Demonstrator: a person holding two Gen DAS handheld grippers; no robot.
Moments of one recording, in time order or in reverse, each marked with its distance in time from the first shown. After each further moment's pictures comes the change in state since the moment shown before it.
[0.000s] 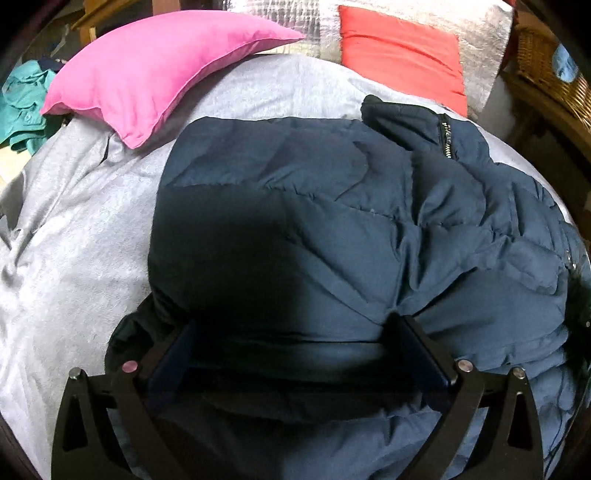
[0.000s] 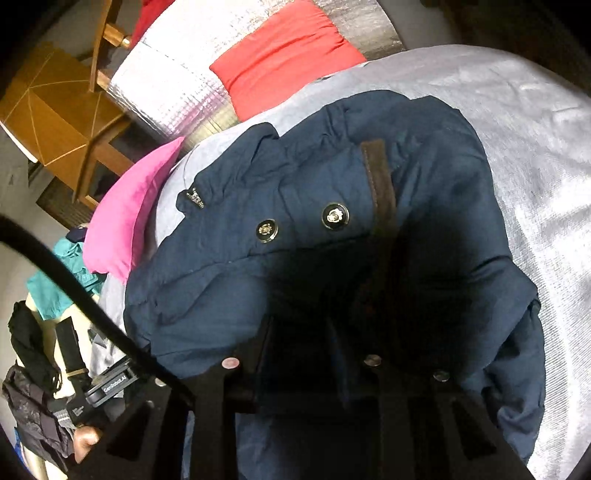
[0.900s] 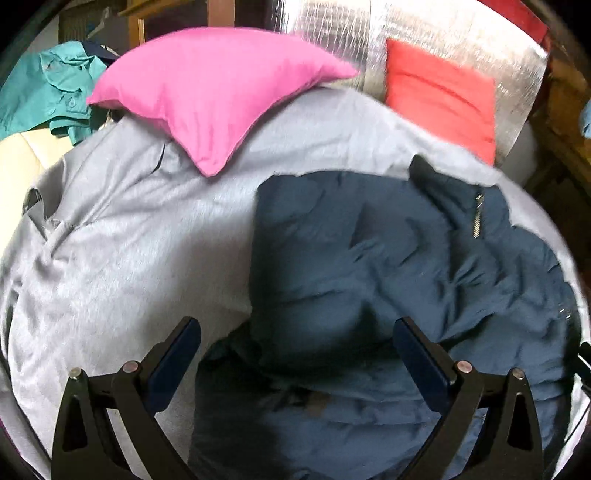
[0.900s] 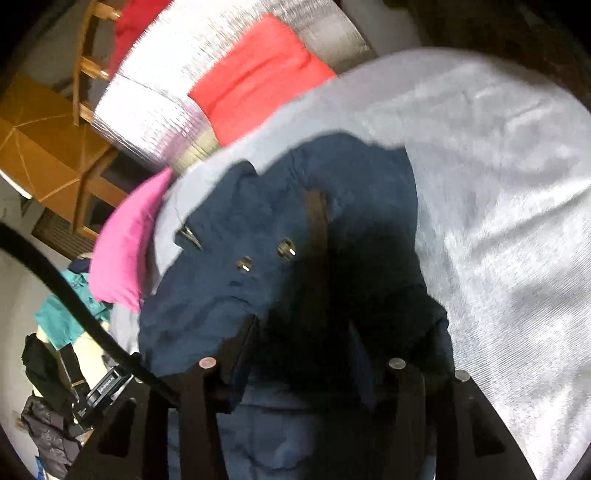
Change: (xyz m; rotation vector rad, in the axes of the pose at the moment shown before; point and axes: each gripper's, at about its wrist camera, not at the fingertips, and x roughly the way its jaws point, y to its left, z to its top) left arm -0.043 0.056 0.017 -0.116 -0.075 0.030; right arm -0.061 -0.021 0.016 0.096 -0.036 -0.007
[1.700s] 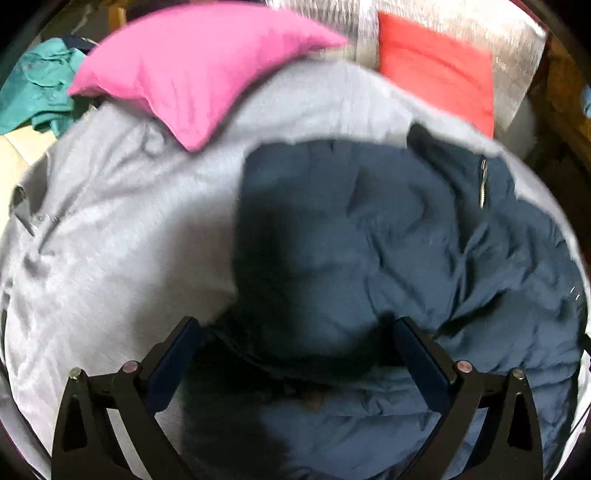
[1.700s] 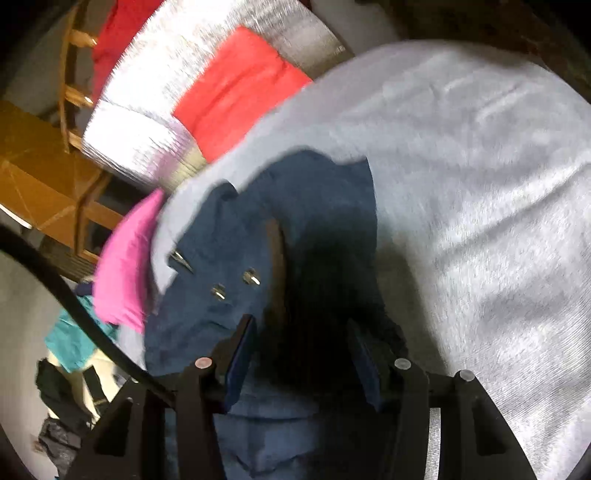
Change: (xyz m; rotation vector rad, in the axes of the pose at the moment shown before) left arm 0.017 -0.004 0.000 0.032 0.076 0.009; right arm -0.021 -0.038 0.012 0.098 -0.021 0.029
